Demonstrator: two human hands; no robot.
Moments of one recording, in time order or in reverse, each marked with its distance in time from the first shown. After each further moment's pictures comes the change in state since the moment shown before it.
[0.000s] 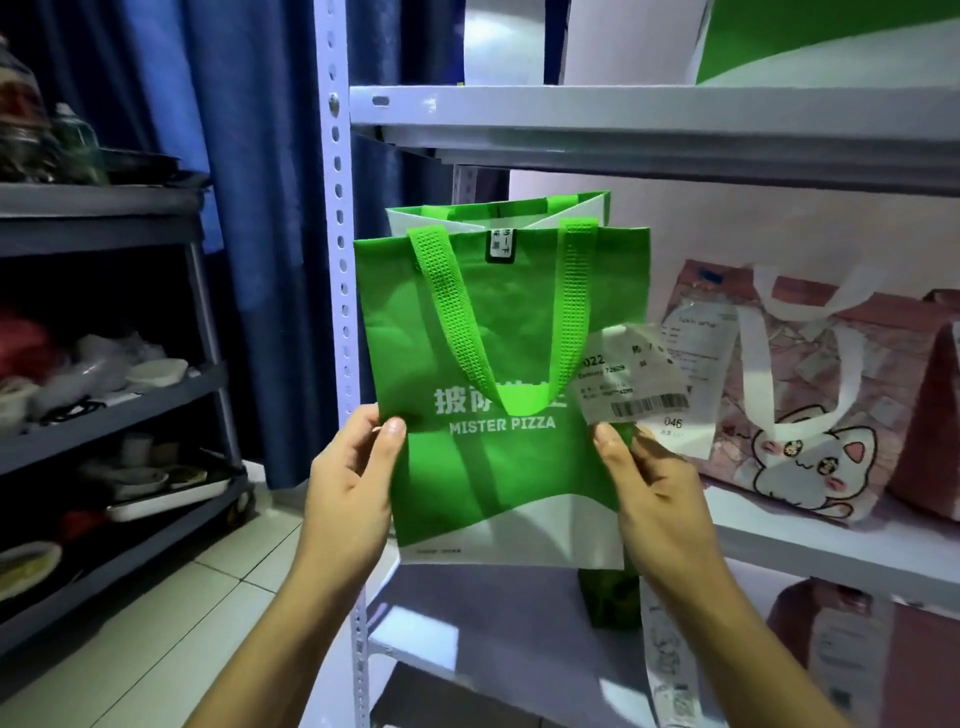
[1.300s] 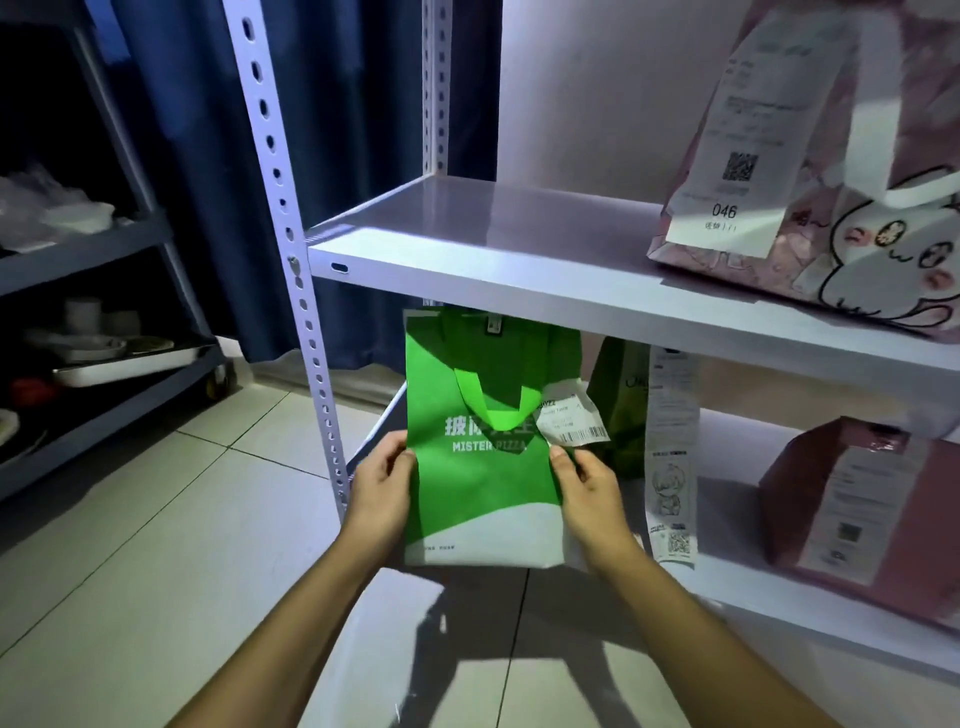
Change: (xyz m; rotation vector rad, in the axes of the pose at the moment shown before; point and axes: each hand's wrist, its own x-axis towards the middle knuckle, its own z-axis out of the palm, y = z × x) left_hand -0.097 -0.240 0.011 0.181 -0.032 -0.493; right_hand -0.092 0.261 0.022 -0.027 0.014 0.548
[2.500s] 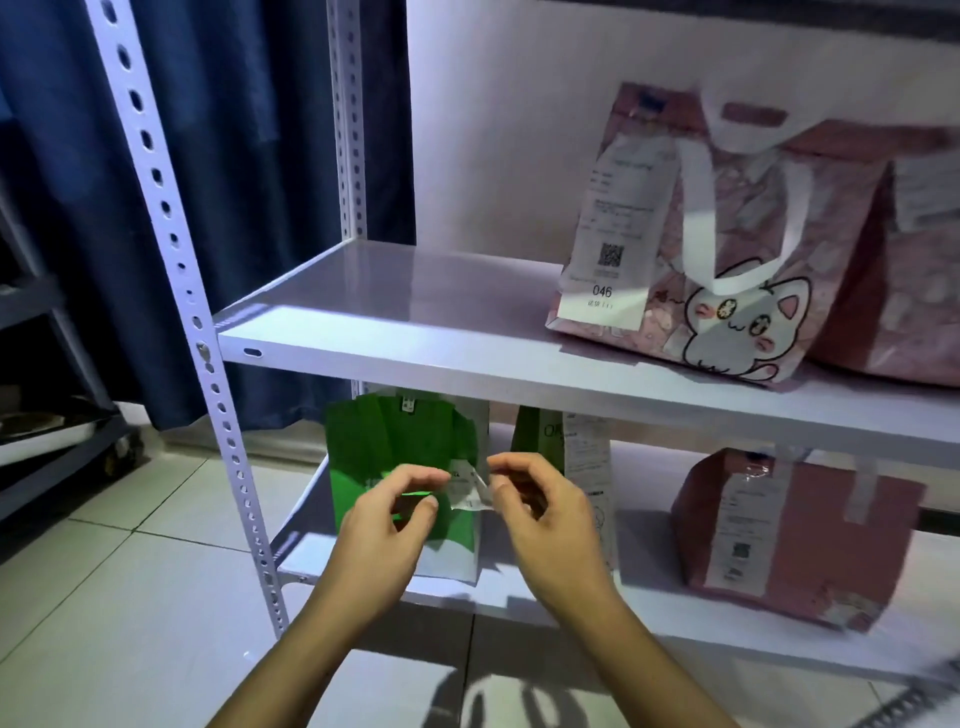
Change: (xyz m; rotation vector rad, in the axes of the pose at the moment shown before) left_hand -0.033 0.103 0.042 0.247 -0.265 0.270; right_hand -0.051 -0.110 -0.036 -0.207 0.023 -0.285
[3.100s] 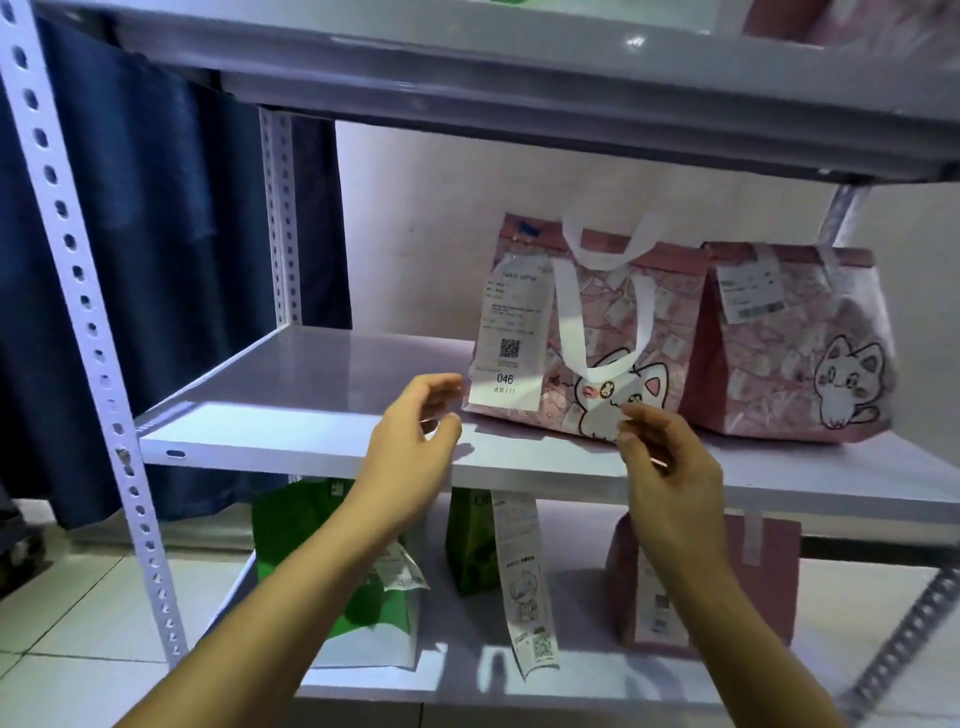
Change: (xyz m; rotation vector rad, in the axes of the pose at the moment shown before) left_hand 0.082 0.153 0.025 -0.126 -0.015 0.209; right_hand 0.034 -0.063 -0.156 -0.002 0.515 -0.152
